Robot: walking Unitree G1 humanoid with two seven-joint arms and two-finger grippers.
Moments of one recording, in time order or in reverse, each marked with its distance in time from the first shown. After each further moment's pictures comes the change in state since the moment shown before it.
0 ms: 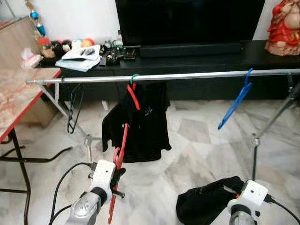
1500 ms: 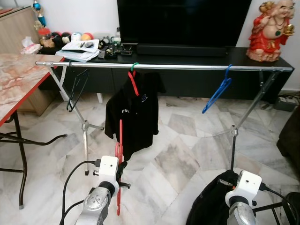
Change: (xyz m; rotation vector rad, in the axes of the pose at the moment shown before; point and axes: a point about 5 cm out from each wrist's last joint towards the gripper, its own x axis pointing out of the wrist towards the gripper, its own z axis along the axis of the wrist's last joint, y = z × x) left arm 0.031 -0.011 0.001 -0.093 -0.067 0.107; right arm 0.019 0.001 0.016 -0.067 0.027 0.072
